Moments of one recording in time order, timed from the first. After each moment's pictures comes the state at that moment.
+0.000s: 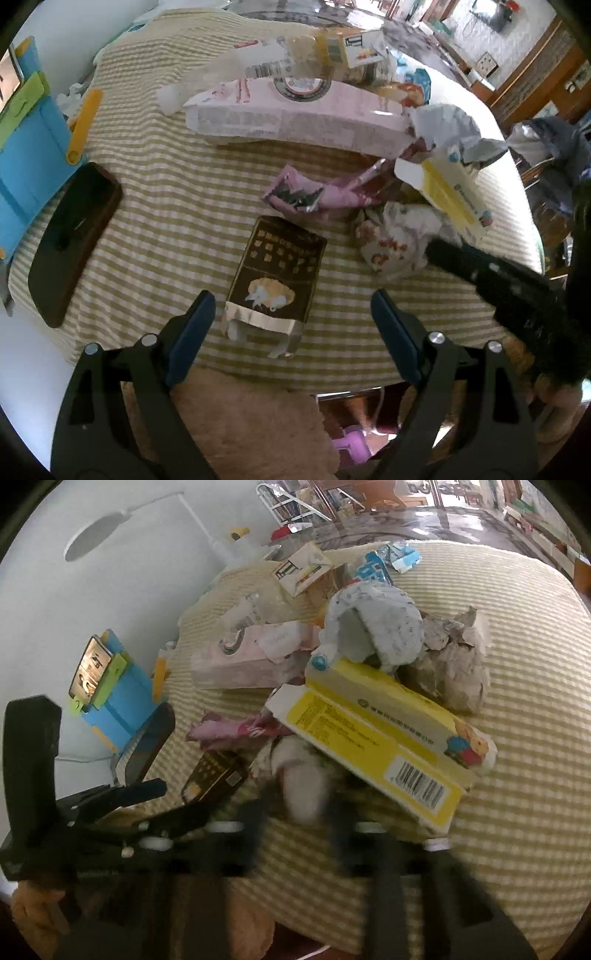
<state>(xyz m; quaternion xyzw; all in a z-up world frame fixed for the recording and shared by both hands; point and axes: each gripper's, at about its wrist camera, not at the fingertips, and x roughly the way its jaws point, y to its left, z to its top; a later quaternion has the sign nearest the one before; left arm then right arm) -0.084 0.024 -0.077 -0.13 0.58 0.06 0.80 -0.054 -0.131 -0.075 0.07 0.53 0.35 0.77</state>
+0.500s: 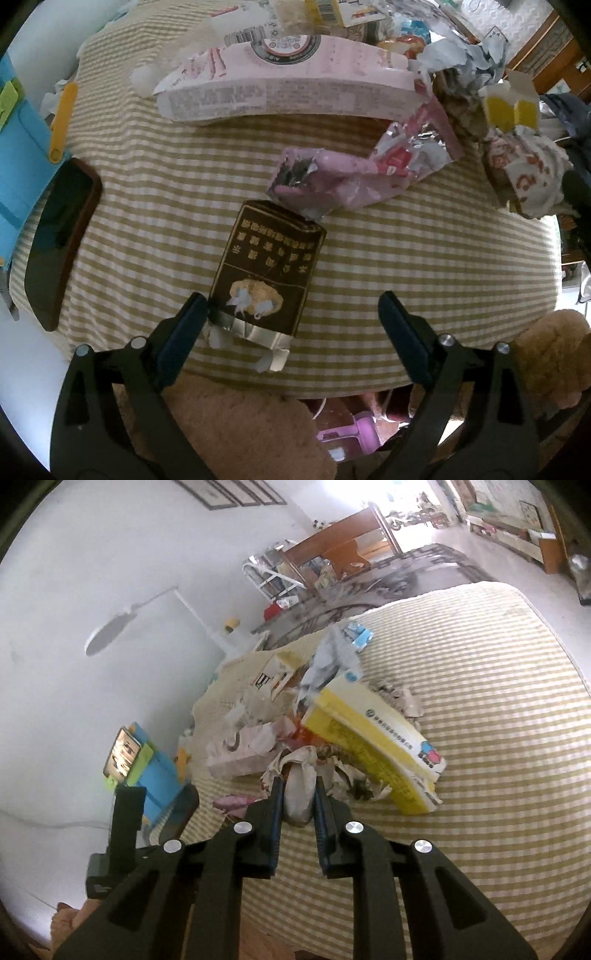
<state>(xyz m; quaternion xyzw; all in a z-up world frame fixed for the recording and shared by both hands) -0.041 0.004 -0.118 -0.10 0.62 0.06 0.77 -0.047 -0.219 -0.036 0.18 0.44 0.34 0.81</state>
